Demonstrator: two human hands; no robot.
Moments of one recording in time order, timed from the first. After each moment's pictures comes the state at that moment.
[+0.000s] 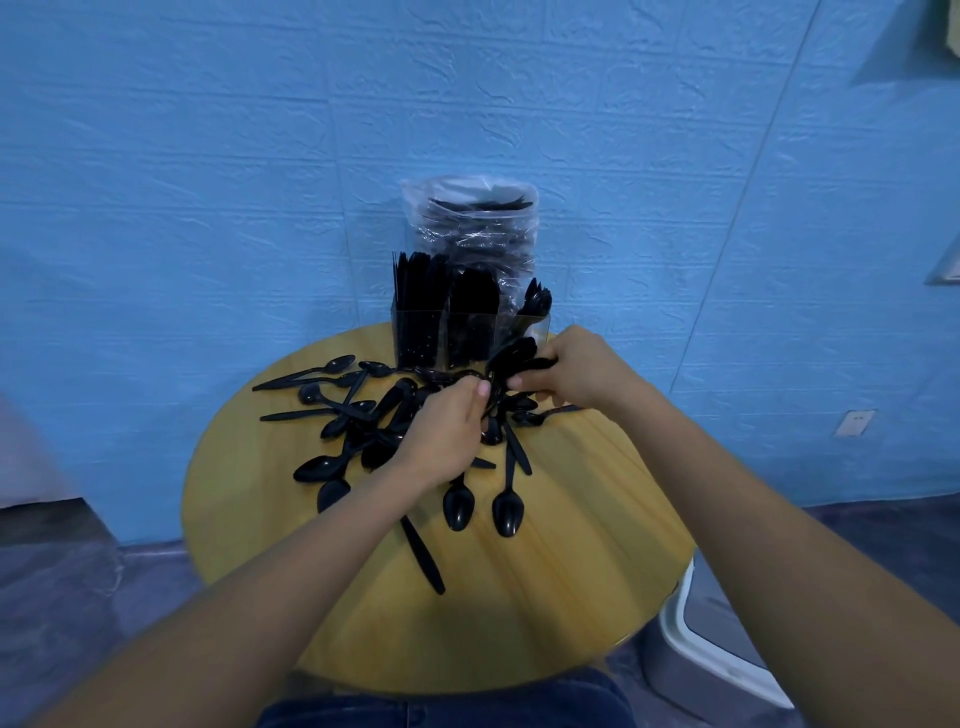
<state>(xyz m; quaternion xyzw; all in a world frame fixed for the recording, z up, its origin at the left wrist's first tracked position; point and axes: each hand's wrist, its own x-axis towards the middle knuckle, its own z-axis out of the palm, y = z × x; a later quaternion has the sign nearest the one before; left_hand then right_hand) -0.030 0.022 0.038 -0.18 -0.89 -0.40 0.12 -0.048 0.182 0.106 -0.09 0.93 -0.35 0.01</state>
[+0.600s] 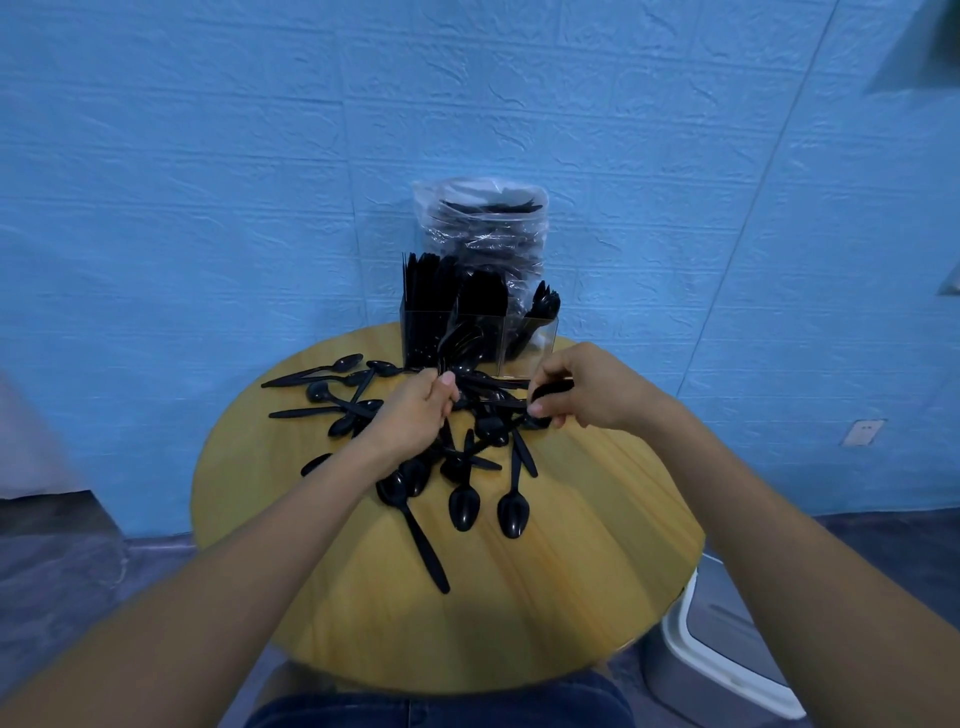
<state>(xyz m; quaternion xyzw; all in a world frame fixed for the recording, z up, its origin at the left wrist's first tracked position) -0.041 -0.009 0.045 -0.08 -0.85 -0.52 0.02 -0.037 0.192 0.099 -0.17 0.91 -0.37 0.06</state>
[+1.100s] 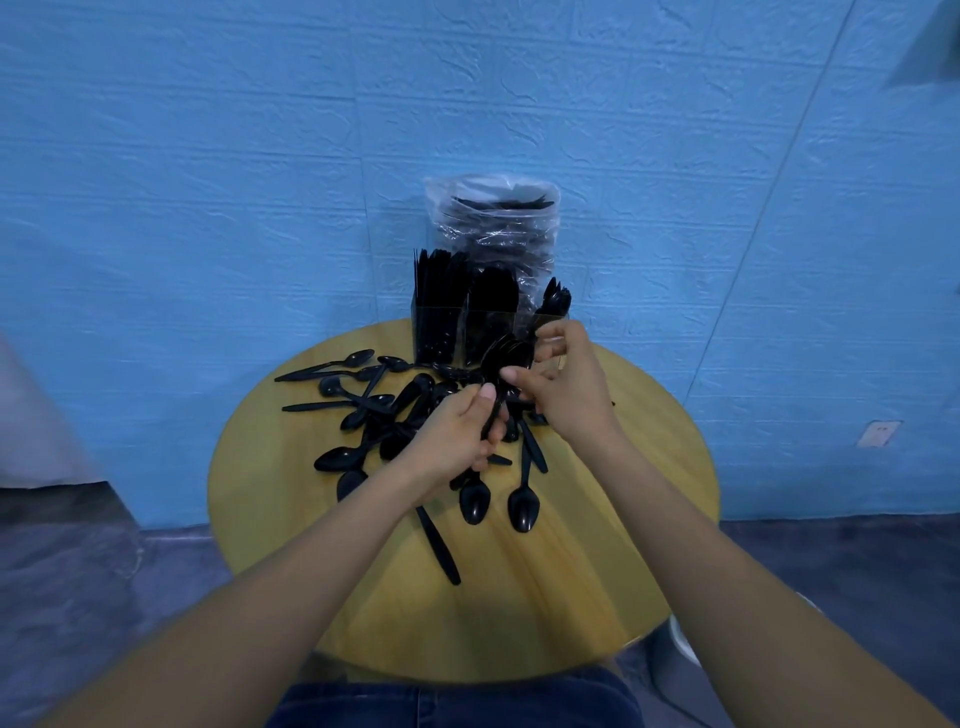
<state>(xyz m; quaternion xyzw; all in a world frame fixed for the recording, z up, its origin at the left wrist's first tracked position) -0.012 0.016 0.042 -0.11 -0.75 -0.65 -0.06 -0.034 0.149 0.066 -0.09 0.80 -0.58 -0.16</state>
